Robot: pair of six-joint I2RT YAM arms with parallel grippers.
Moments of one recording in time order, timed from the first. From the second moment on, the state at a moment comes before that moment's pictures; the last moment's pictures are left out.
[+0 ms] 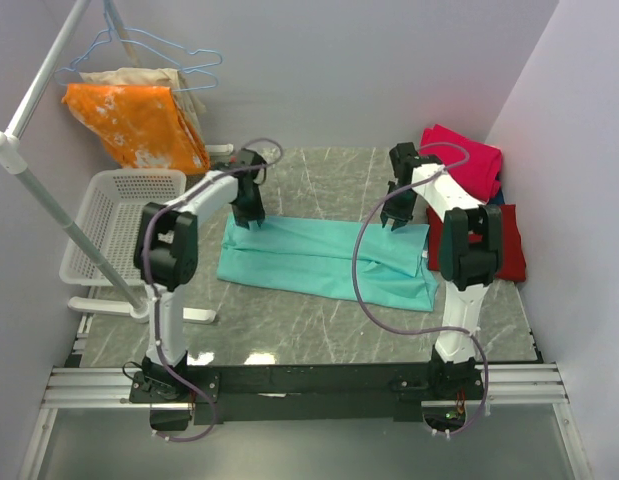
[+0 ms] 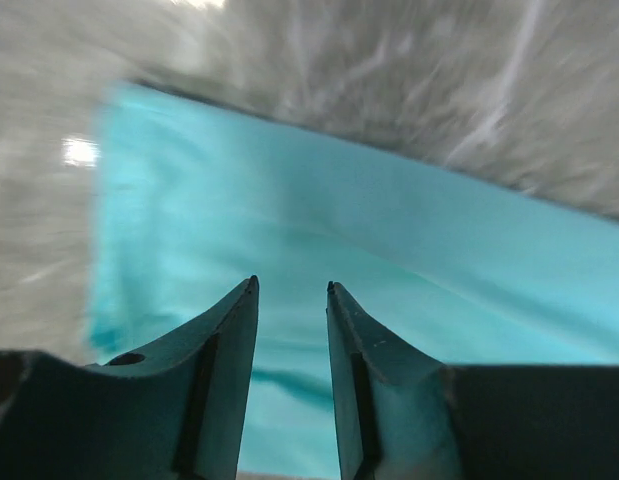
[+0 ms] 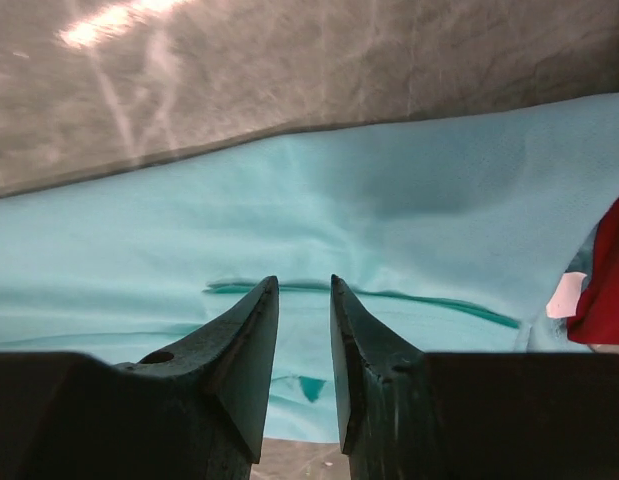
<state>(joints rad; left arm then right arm) -0.33 2.07 1.69 -0.80 -0.10 -0.55 0.15 2.04 1.69 -0.96 0.02 0.51</state>
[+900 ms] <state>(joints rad) -0.35 2.14 1.64 -0.85 -0.19 -0.59 0.27 2.06 1.58 -0.95 0.05 0.48</state>
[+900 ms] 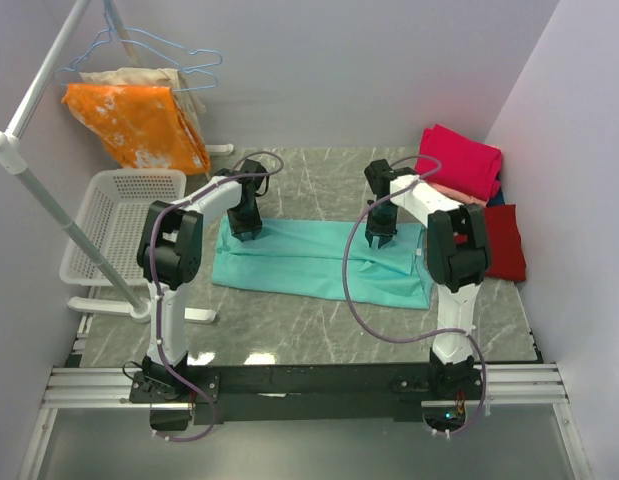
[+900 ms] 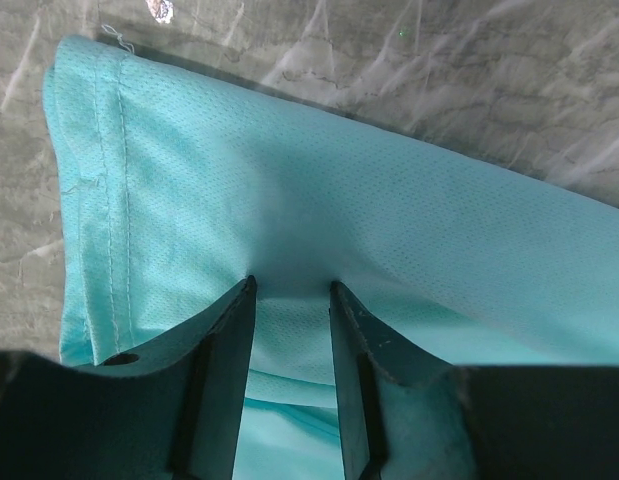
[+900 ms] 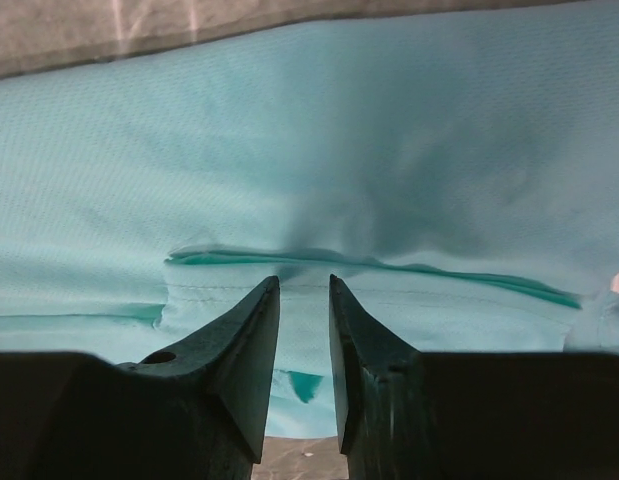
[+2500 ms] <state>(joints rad) -0.35 2.15 1.66 -0.86 -0.18 -0.59 0.46 1.89 1.55 -0.97 0.14 0.56</state>
